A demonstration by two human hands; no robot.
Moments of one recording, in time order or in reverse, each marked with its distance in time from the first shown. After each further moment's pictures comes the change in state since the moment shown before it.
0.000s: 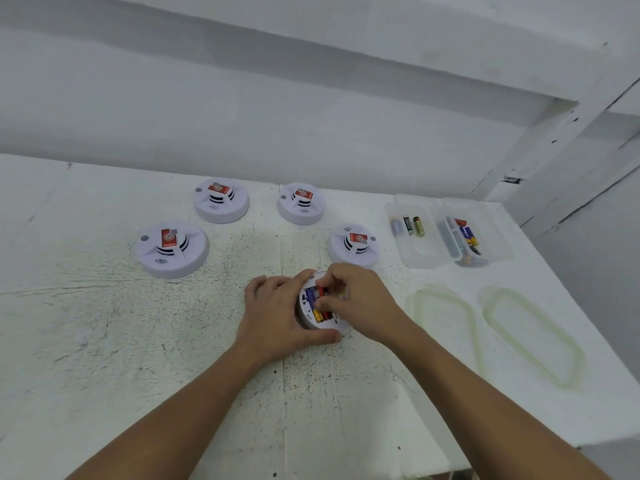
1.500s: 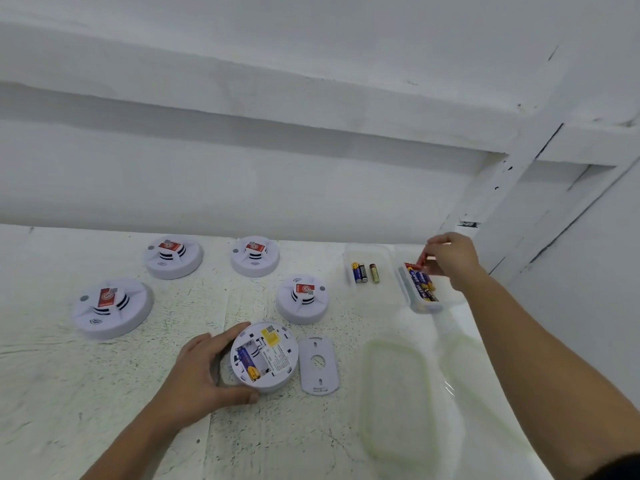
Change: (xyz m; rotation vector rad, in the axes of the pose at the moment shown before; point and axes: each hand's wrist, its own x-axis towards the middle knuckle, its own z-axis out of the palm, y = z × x) left_hand 0.001 -0.006 -0.002 -0.297 -0.011 -0.107; right_hand 0.070 0.147 -0.218 0.453 0.559 0.462
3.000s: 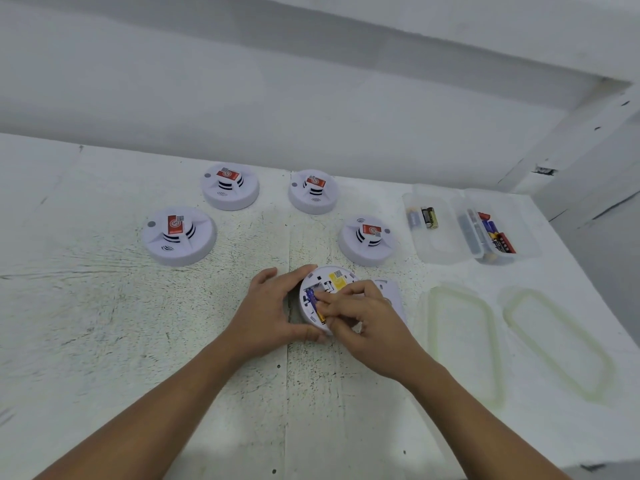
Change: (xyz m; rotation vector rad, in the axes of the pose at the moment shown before) left_hand -0.009 0.008 -0.019 0.009 -0.110 0.100; right_hand -0.229 0.059 0.154 -0.388 -0.640 -0.667
